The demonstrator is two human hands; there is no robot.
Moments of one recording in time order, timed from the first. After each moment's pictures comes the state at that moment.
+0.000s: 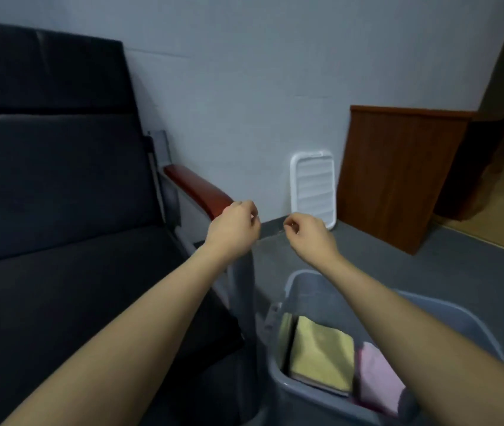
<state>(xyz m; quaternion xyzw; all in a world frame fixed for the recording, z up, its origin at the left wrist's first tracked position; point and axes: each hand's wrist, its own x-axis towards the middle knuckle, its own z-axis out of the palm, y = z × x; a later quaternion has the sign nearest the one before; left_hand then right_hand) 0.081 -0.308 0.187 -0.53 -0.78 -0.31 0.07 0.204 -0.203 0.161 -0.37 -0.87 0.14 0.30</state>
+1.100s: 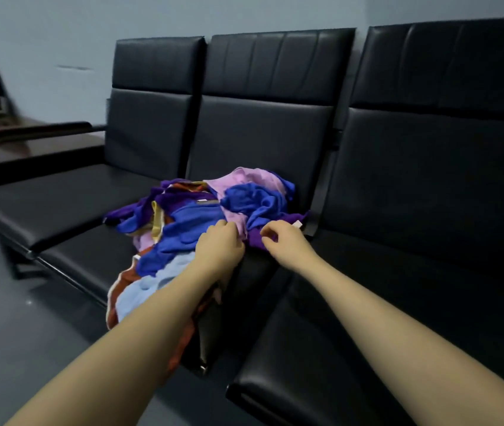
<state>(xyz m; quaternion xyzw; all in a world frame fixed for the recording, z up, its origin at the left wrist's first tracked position) -0.165 -0.788 0.135 0.04 -0.98 -0.15 0.14 -0.205 -0.643 0.127 0.18 -0.93 0.32 0.08</state>
